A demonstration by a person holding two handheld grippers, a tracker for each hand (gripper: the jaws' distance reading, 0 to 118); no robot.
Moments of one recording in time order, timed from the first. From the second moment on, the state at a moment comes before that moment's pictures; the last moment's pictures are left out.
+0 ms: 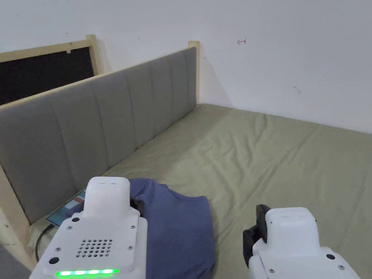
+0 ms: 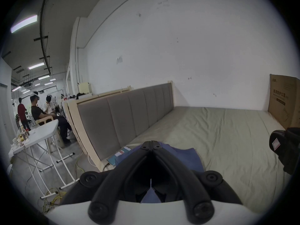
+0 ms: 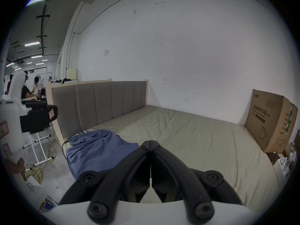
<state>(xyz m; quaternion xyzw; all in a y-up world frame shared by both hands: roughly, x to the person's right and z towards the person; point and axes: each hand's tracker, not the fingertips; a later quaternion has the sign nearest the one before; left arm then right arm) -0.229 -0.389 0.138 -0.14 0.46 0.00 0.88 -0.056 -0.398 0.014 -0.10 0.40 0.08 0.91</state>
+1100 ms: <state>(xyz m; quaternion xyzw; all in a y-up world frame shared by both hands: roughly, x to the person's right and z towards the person) -0.406 -0.586 -0.013 -0.43 0.33 0.29 0.79 -0.028 -0.469 -0.075 -0.28 0.29 0.07 0.91</state>
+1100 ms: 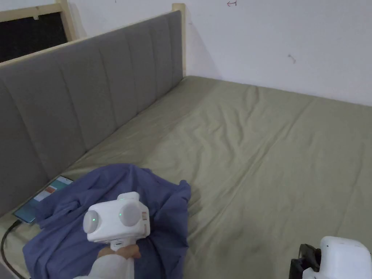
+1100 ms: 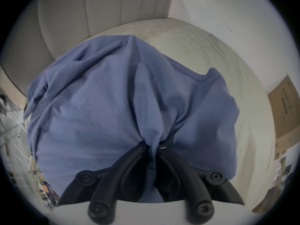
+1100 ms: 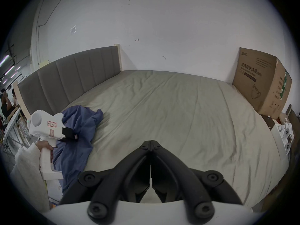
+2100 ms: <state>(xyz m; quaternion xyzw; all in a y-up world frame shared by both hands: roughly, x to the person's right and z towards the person) -0.205 -0.322 -0.121 -0.22 -0.08 0.34 0.91 0.139 -0.394 -0.118 -0.23 0.11 -0.09 0.96</state>
